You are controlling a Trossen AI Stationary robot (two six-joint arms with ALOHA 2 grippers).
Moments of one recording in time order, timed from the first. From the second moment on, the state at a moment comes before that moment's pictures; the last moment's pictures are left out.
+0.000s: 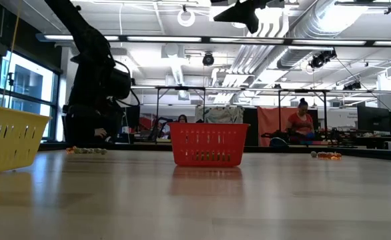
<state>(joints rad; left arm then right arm) 0.76 1.61 0.86 -0.94 -0.13 0.12 -0.14 1.31 1.15 -0.18 -0.05 0.23</state>
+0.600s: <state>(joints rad) 0.81 1.65 0.86 -0.89 -0.11 0.21 -0.14 1.31 1.15 -0.19 -0.03 0.26</state>
